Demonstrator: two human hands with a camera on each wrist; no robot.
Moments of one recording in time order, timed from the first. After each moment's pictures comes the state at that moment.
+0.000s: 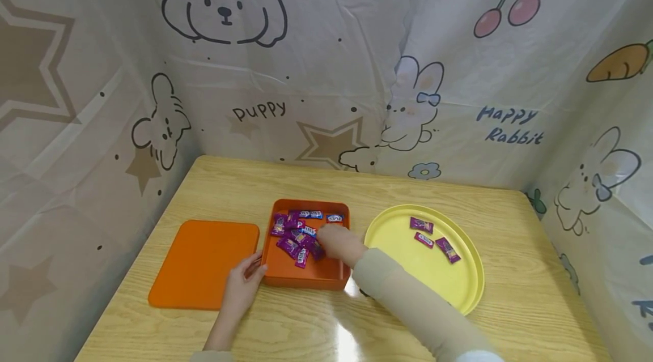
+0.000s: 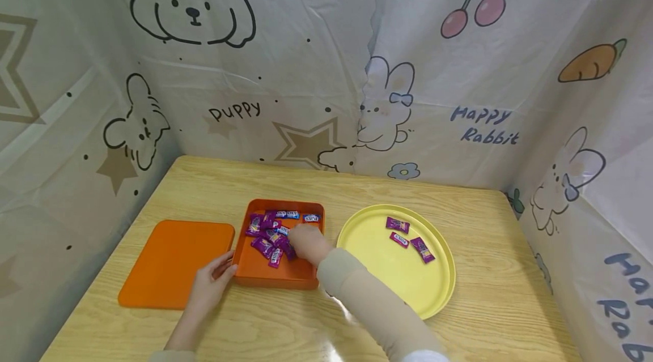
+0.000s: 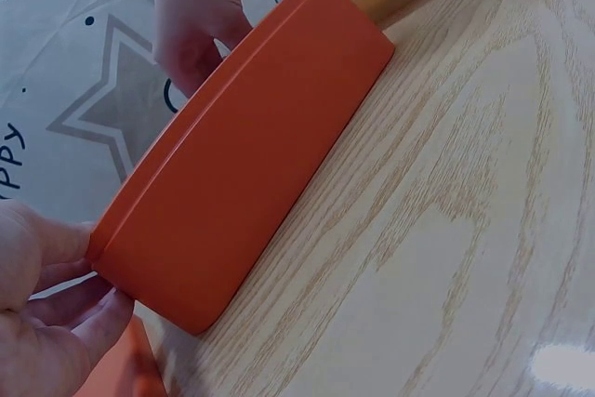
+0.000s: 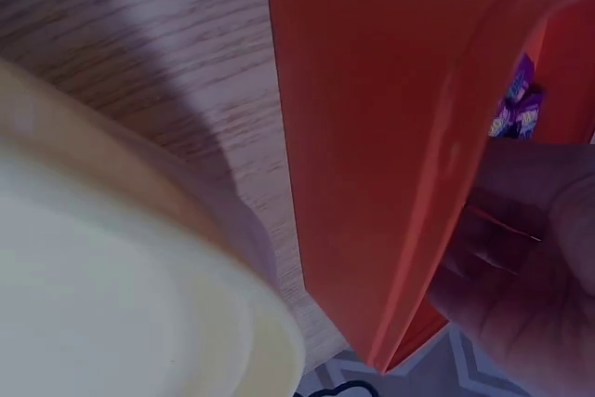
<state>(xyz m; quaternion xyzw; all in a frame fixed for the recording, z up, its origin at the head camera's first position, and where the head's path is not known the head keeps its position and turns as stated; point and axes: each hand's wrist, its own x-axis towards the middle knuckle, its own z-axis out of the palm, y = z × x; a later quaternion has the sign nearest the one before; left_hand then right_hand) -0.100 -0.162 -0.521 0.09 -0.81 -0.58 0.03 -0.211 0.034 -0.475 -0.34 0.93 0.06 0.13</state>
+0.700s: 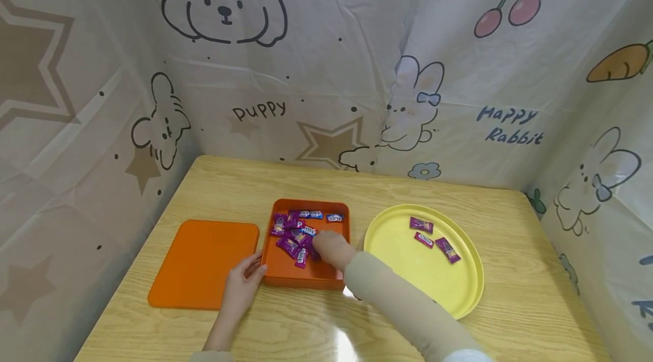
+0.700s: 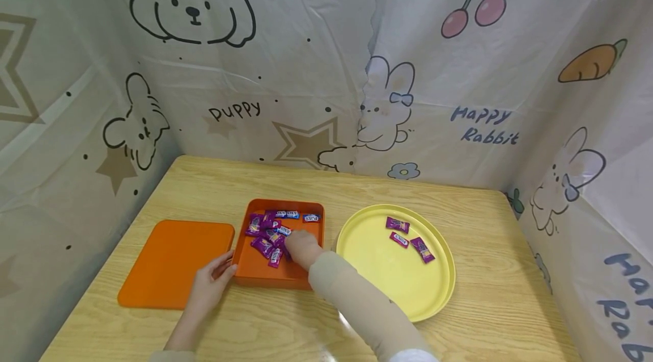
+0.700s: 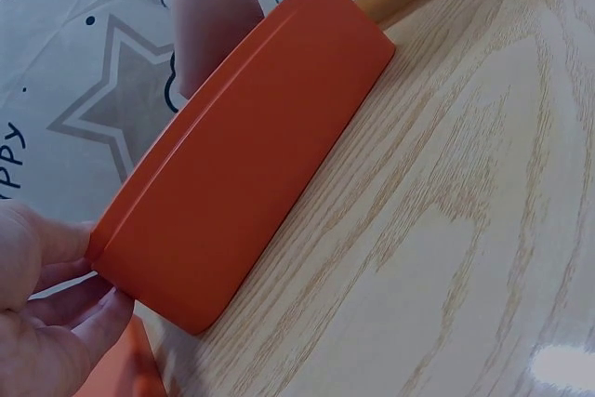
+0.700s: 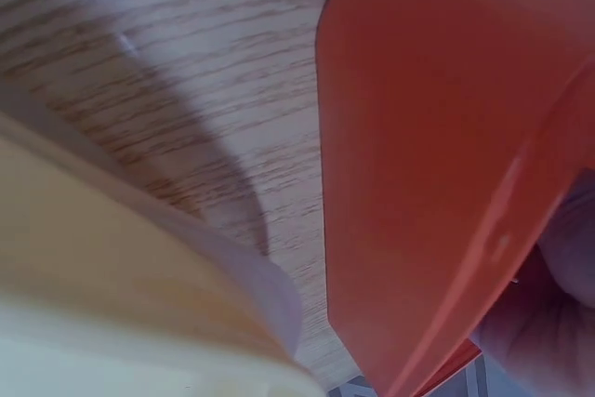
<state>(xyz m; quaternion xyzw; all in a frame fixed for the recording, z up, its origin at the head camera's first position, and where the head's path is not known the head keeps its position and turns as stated) -0.100 -0.163 -0.522 0.09 -0.81 -0.58 0.03 -0.207 0.022 -0.501 -0.31 0.94 0.10 0.12</state>
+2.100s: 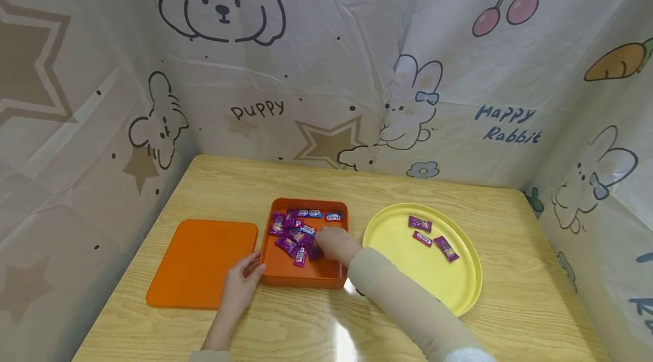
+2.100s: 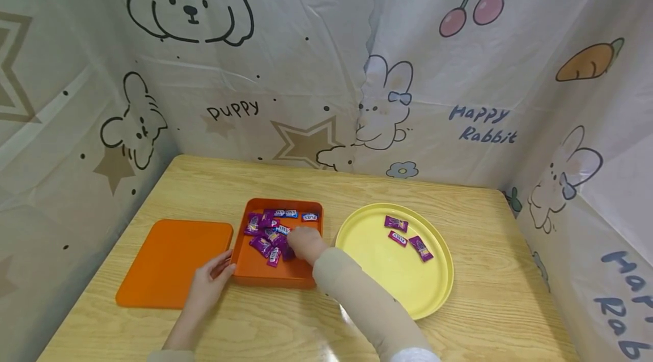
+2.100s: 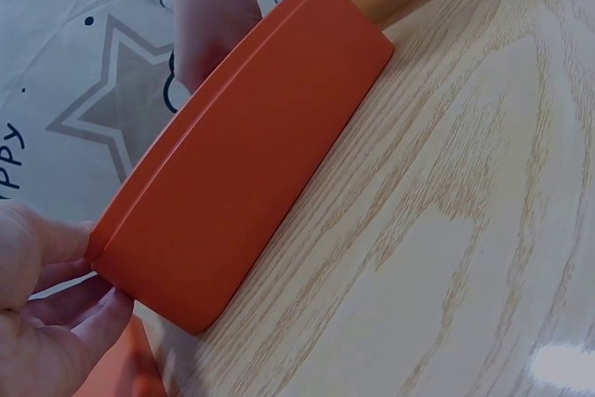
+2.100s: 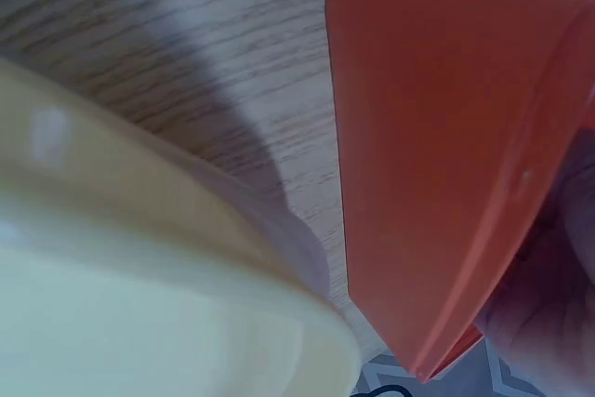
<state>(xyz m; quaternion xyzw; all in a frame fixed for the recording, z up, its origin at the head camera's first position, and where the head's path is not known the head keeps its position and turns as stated) -0.100 -0.163 -0.524 0.08 -0.81 -0.58 0.03 -0.213 0.035 -0.491 -0.33 0.93 0.08 0.14</state>
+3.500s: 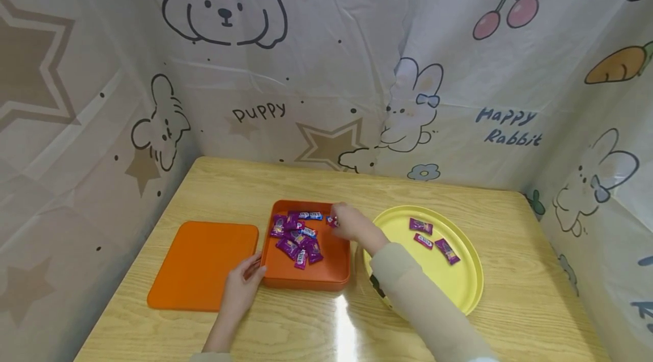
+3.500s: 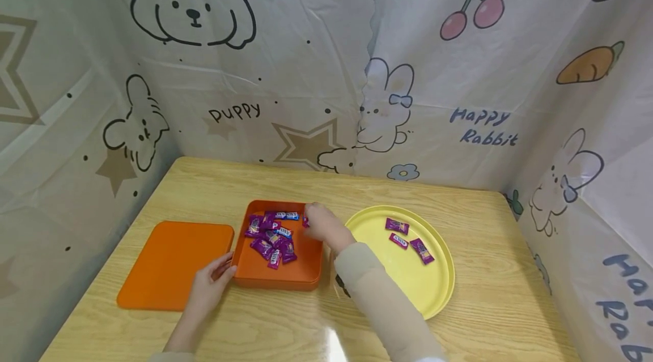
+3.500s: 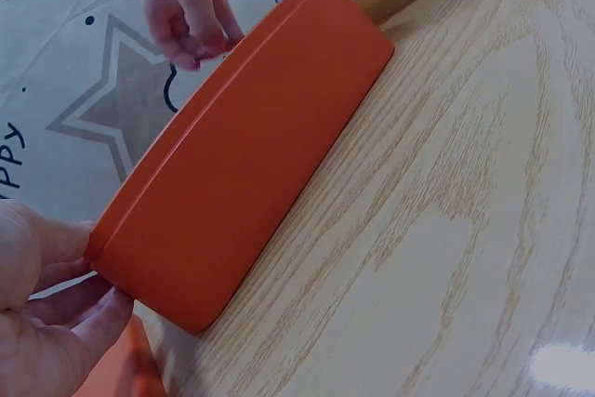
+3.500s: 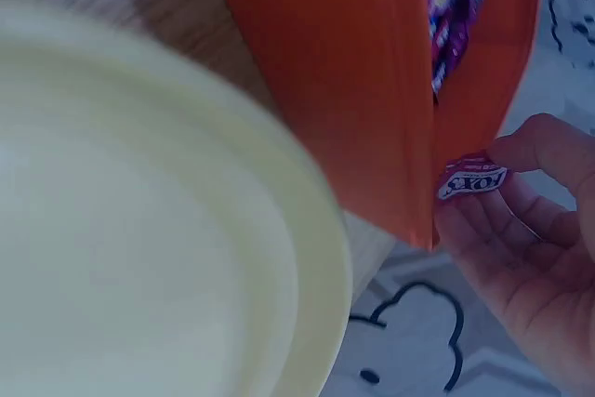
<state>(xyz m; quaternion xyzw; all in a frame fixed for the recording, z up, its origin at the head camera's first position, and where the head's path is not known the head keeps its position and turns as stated) -0.101 -0.164 -0.525 0.09 -0.80 -0.59 0.03 -0.242 0.068 -0.460 -0.27 0.94 -0.18 0.12</state>
